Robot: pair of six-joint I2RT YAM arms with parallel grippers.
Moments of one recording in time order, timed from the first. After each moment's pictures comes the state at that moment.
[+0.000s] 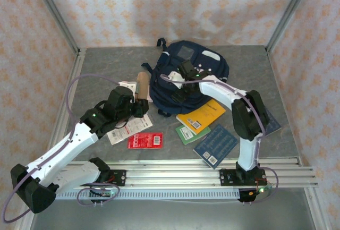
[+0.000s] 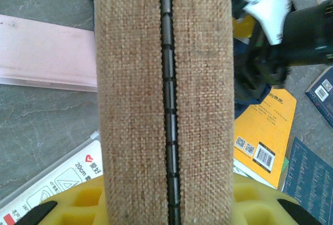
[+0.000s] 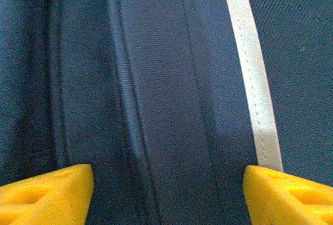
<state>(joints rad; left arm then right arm) -0.58 0.99 0.91 -0.61 -0.08 -0.54 0.57 1.94 1.48 -0.62 -0.03 -0.44</state>
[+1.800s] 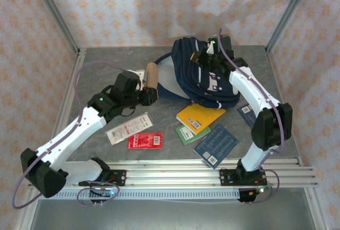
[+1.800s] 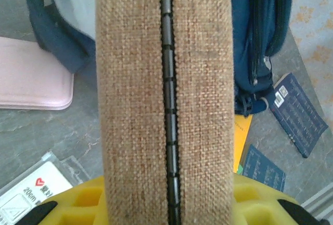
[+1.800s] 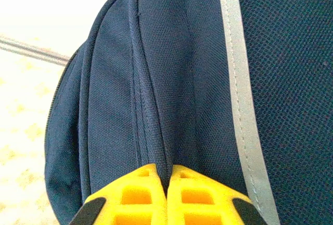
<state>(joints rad) -0.54 1.22 1.15 -0.63 0.08 -0.58 0.31 1.68 1.51 -0.40 -0.39 0.75</state>
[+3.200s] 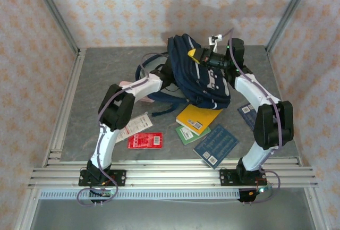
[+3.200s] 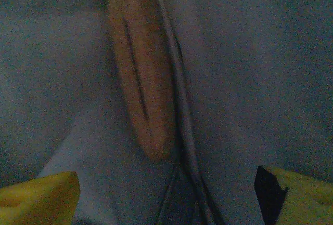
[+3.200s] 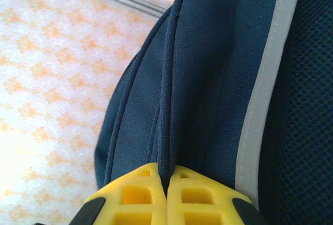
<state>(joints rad) -0.53 2.19 1.72 -0.18 0.51 -0.83 0.19 1.68 1.31 0.17 -0.95 0.98</state>
